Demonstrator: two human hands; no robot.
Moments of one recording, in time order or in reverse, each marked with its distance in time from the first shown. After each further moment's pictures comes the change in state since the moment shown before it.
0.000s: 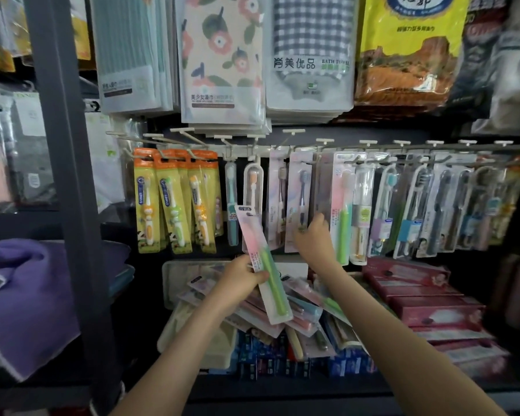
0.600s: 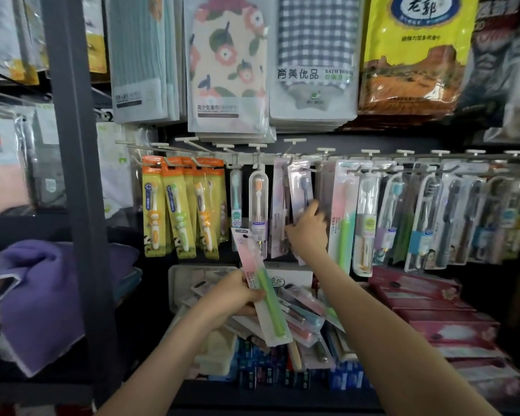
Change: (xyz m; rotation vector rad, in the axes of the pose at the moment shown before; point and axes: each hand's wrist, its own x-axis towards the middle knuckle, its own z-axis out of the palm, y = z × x) left_hand -0.022 0.008 -0.007 -0.124 -0.088 -0.126; right_hand 0.031 -0.023 0.010 -0.208 0.058 0.024
